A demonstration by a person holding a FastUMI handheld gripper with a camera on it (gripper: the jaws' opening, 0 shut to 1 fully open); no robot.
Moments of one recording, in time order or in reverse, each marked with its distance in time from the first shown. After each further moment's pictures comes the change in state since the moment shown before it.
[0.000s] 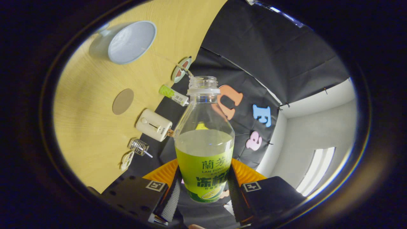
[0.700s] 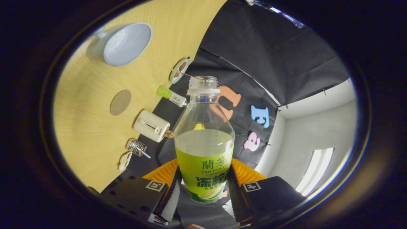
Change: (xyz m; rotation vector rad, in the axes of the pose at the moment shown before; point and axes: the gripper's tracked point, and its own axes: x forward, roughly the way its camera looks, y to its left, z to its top) arm -0.002 -0.001 0.003 0.025 -0.004 -0.003
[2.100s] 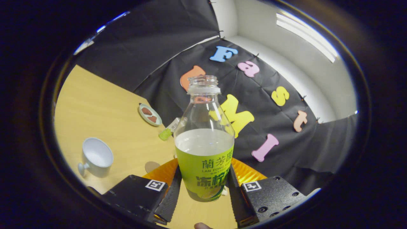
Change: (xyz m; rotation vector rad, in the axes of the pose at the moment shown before) arm -0.009 0.042 -0.021 1.318 0.100 0.349
